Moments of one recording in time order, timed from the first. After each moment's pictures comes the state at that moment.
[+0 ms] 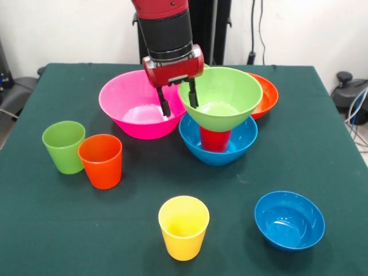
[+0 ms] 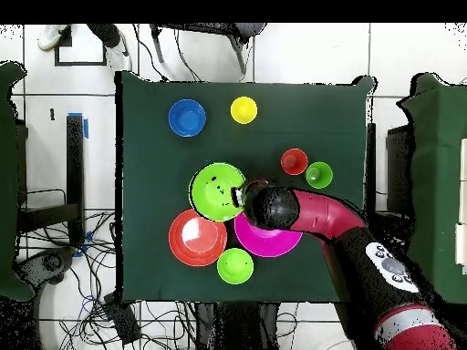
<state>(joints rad) -0.65 -0.62 0.37 1.85 -0.23 0.39 1.31</state>
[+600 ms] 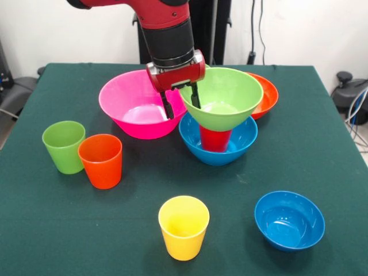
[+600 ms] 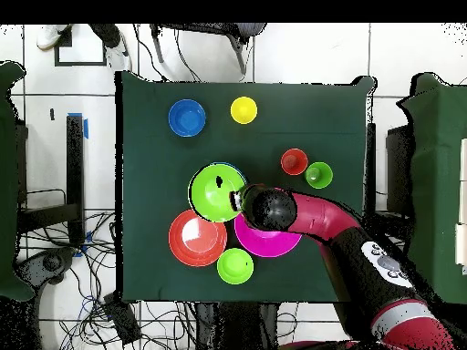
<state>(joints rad) -0.65 -0.60 0.37 1.85 -0.23 0.39 1.31</state>
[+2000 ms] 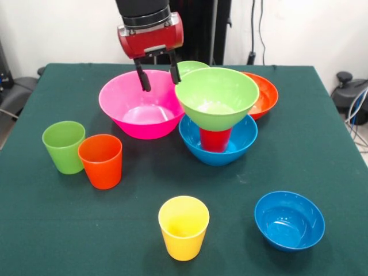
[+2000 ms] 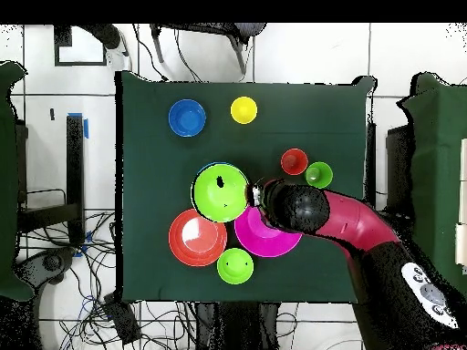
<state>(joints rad) -0.74 -0.76 0.43 1.90 -0.15 0.50 1.31</state>
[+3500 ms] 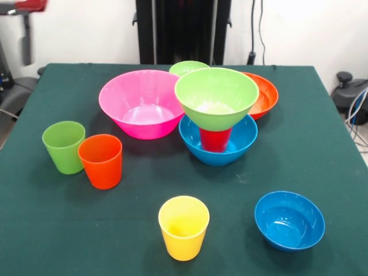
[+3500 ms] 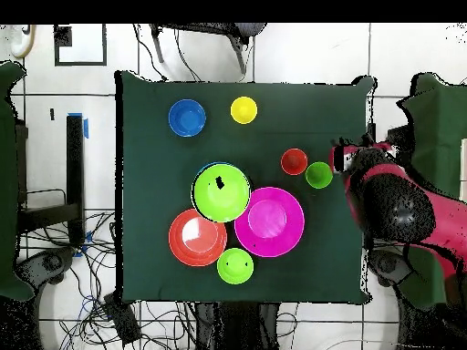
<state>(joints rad) -1.08 -0.85 0.67 1.76 -0.36 0.28 1.31</state>
